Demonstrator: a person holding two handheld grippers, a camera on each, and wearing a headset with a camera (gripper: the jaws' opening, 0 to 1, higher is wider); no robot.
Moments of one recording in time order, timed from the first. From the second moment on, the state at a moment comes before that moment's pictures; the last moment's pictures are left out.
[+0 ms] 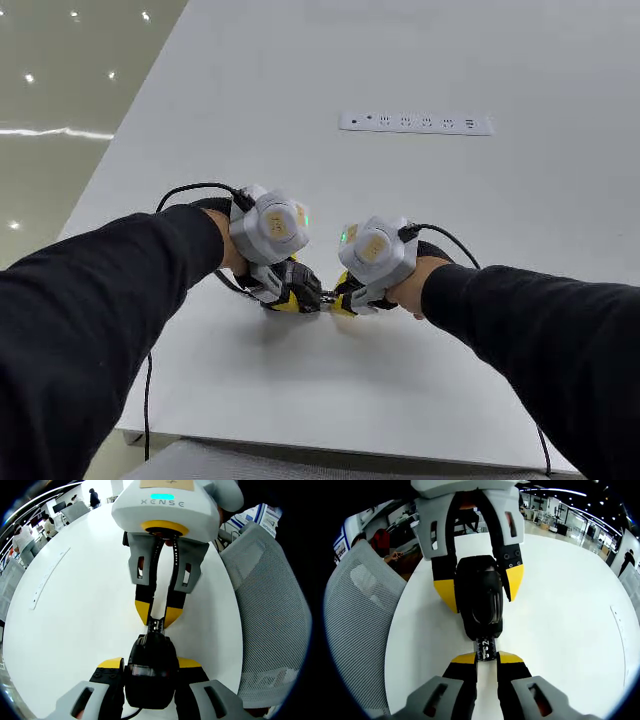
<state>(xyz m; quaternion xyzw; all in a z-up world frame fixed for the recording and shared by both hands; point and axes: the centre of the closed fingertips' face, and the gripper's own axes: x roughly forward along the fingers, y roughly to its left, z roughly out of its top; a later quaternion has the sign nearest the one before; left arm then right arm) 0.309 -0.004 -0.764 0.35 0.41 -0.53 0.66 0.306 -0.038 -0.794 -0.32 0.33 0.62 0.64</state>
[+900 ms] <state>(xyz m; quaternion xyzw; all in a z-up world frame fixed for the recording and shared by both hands) 0.310 -0.004 -0.764 0.34 0.42 -0.53 0.66 0.309 -0.061 -0.793 -0.30 0.35 0.61 0.65</state>
